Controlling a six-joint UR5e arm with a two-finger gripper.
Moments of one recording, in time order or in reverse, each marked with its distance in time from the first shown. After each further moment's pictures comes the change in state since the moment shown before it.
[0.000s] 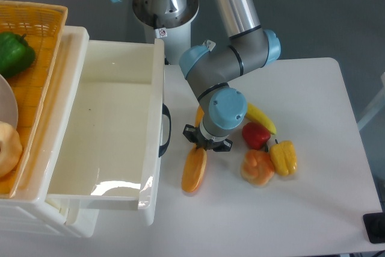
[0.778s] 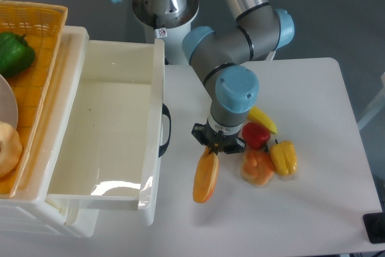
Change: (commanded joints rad) arm 0.000 0.093 0.178 -0.066 -0.009 0.098
